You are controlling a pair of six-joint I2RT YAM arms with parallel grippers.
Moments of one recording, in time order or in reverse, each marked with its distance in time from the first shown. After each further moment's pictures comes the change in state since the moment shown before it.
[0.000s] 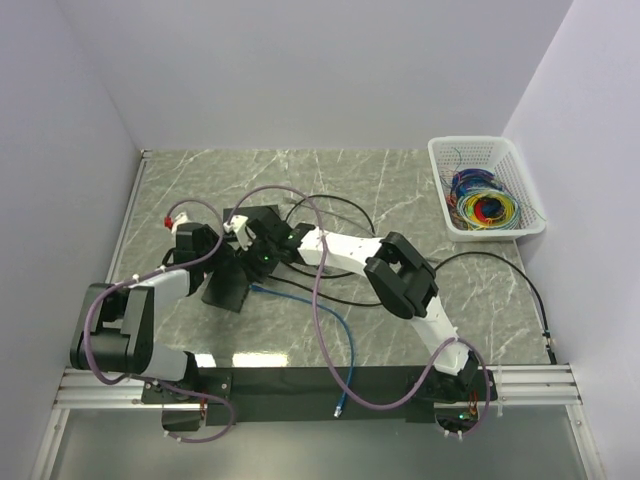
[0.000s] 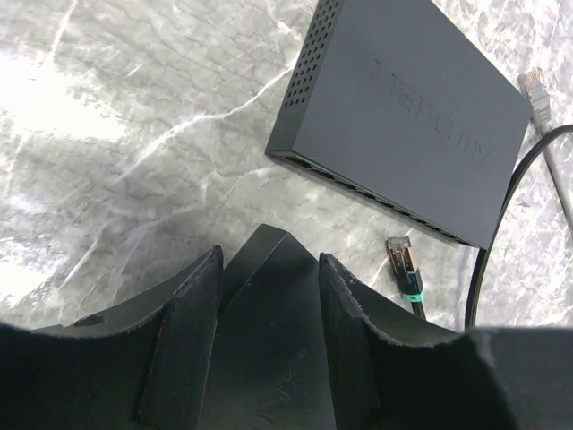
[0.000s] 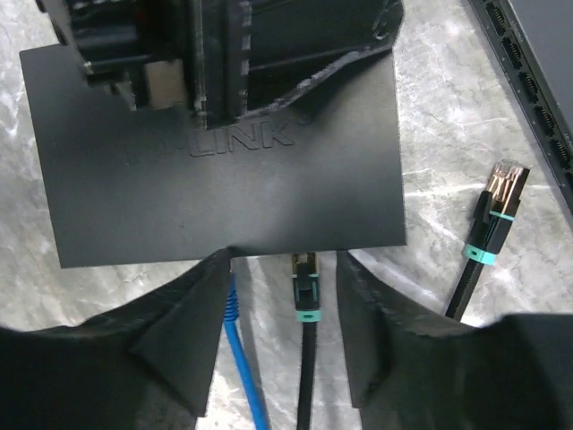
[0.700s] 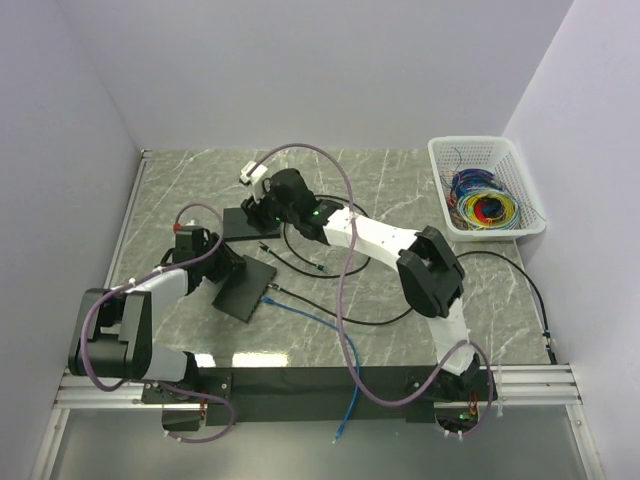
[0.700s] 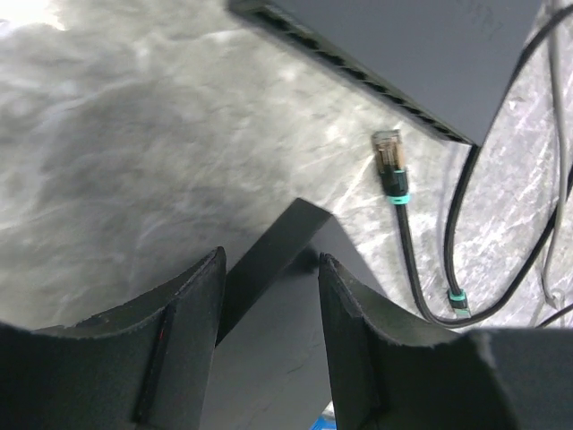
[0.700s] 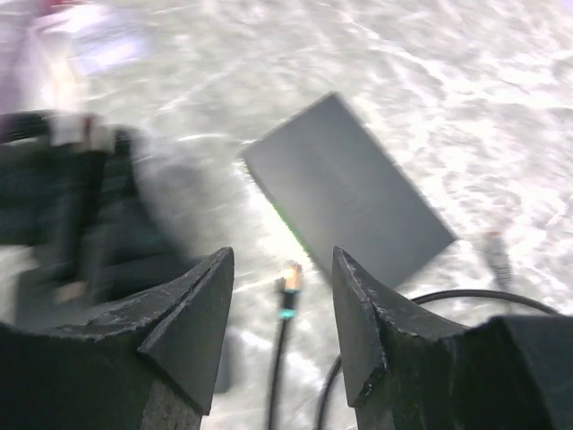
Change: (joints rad) left arm 0.018 -0.016 0.032 -0.179 0.228 -0.028; right arm -0.092 -0.188 -0.062 0.259 0.094 -0.037
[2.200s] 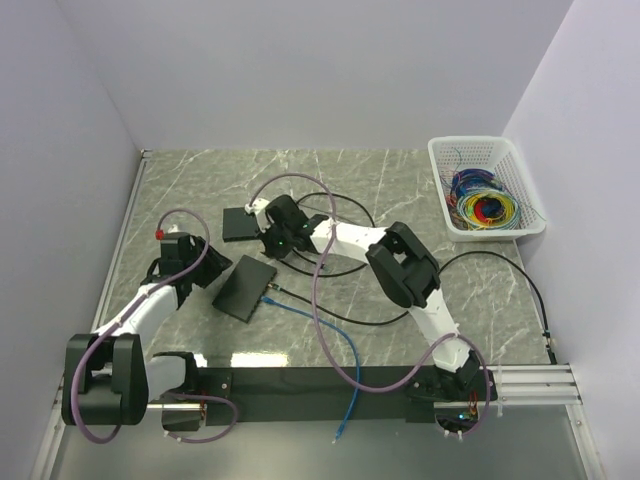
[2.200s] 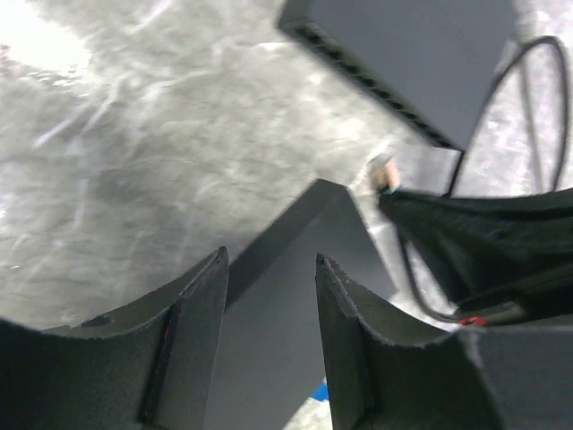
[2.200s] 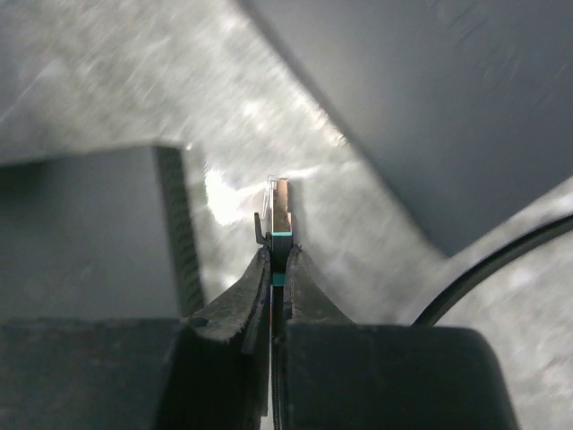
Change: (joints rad) left arm 0.064 -0.240 -0.063 -0.140 -0.053 -0.001; right arm -0.020 0.233 0.040 -0.159 -0.002 0.048
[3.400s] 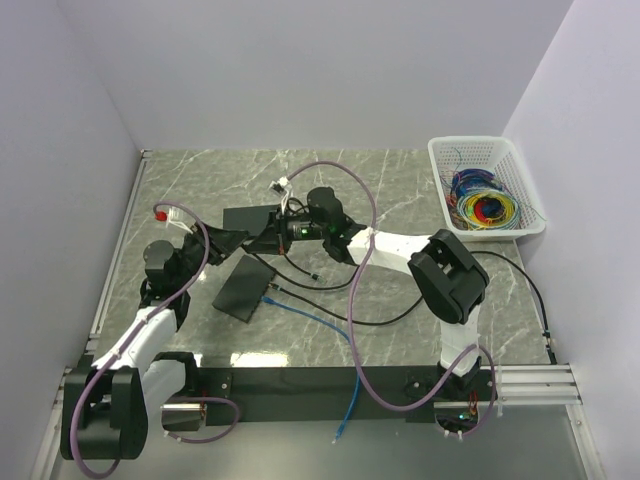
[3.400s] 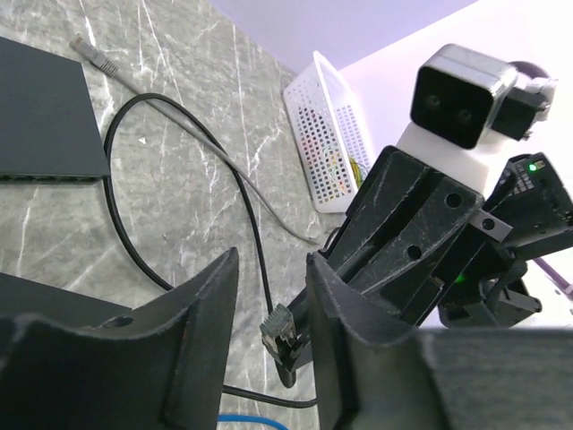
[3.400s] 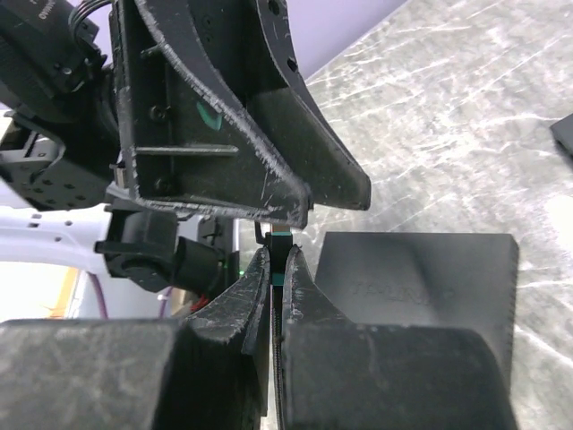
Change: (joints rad) left arm 0.002 -0.178 -0.147 0.695 0.459 -0.205; right arm -0.063 -0.349 -0.443 0.733 -0.589 0.616
